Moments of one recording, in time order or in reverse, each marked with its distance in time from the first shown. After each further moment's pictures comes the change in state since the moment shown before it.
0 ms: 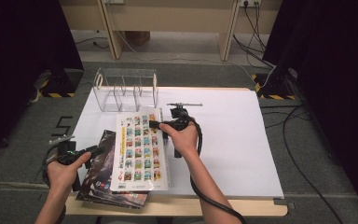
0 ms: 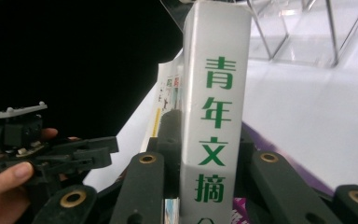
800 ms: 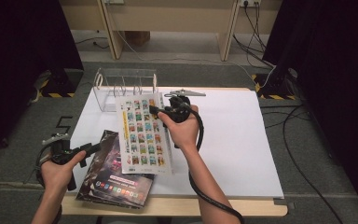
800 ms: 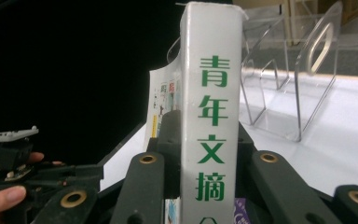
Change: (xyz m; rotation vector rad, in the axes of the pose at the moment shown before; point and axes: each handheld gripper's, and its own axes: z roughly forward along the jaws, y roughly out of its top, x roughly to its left) left arm 0.001 0.005 -0.013 -0.037 0.030 0.024; right arm 0.040 0.030 -0.029 -0.154 -0.092 -0.157
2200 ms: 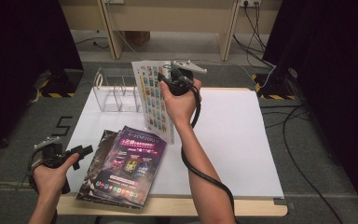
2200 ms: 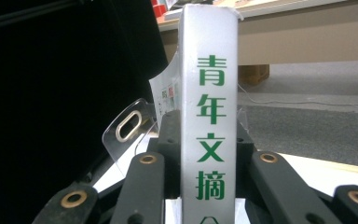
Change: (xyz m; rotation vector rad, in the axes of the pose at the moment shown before) left arm 0.012 -0.006 -0.014 -0.033 0.082 -0.014; right arm -0.004 0.066 0.009 -0.214 -0.275 -0.063
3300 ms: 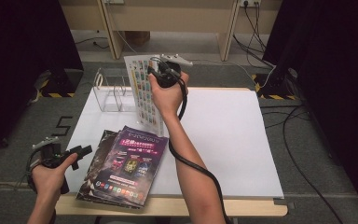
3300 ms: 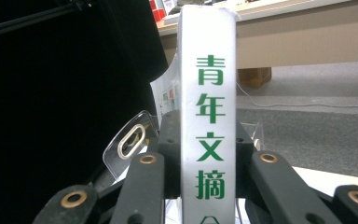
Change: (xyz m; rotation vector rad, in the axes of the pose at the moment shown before) left arm 0.003 0.001 -0.002 0.002 -0.010 -0.011; right arm 0.016 0.007 0.041 -0.010 0.001 0.021
